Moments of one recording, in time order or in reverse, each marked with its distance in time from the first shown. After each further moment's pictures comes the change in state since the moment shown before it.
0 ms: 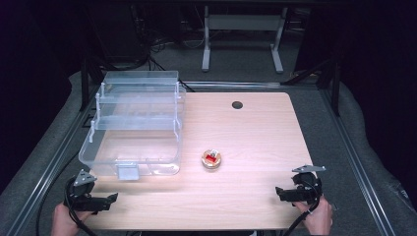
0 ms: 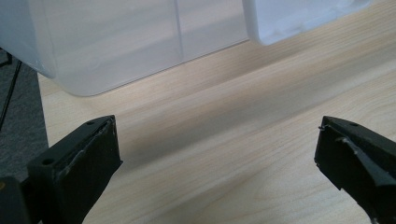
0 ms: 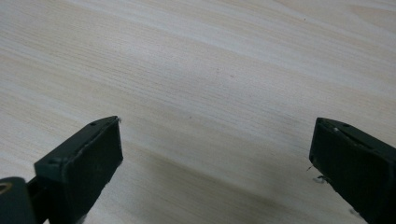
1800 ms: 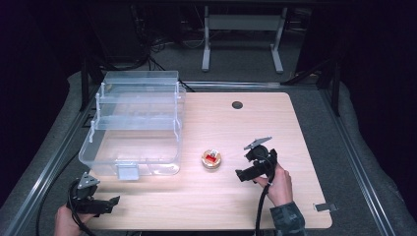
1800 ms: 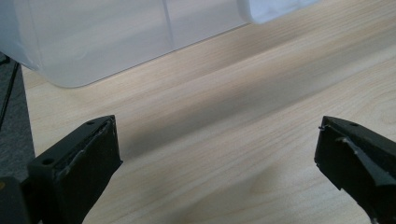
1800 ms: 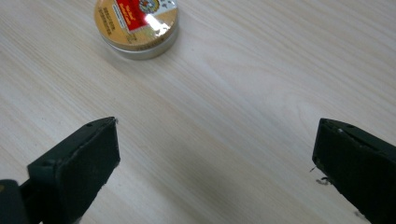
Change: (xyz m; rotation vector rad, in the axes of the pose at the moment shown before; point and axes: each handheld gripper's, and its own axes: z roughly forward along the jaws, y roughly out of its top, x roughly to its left) left arm -0.006 -0.006 0.006 0.025 0.001 0.024; right arm 0.098 0.110 0.024 0.039 0.131 -0.277
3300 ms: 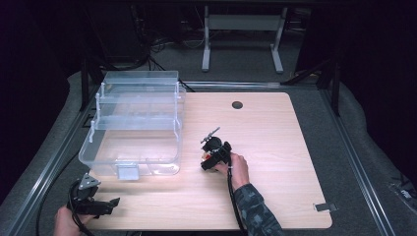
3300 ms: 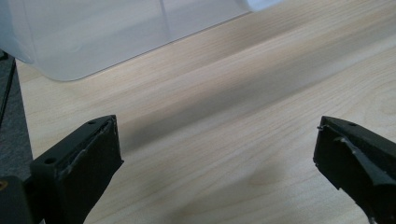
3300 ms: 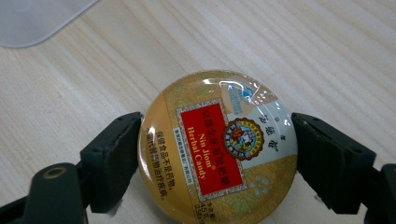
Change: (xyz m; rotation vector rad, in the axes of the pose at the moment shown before) left arm -0.002 -0.001 0.000 0.017 -0.006 0.013; right arm 0.051 0.077 0.108 0.085 0.083 -0.140
